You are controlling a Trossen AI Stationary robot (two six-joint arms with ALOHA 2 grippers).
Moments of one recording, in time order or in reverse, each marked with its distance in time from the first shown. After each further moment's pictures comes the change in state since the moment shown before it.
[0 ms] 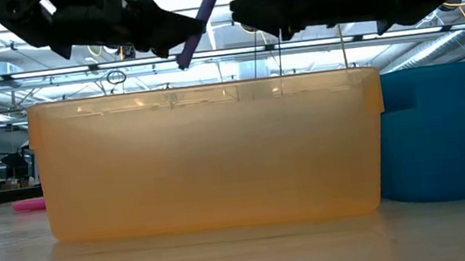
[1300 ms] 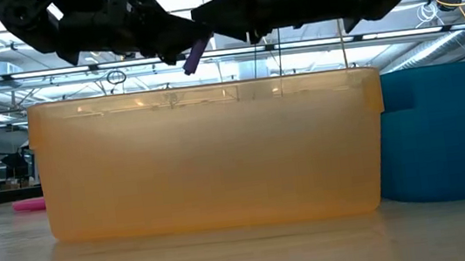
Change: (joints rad) left arm -0.016 0.071 0.006 0.063 0.031 -0.039; right arm 0.026 0.154 0.209 -0.161 -0.012 -0.021
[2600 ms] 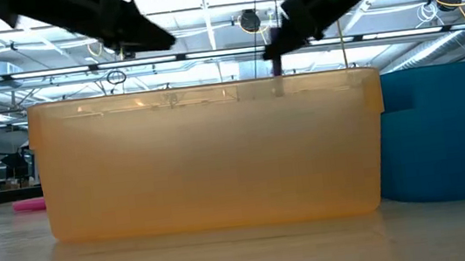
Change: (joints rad) left arm -0.157 -0.301 0.000 -0.457 -0.677 -0.008; right arm -0.030 -0.343 -0.001 -0.824 0.472 0.086
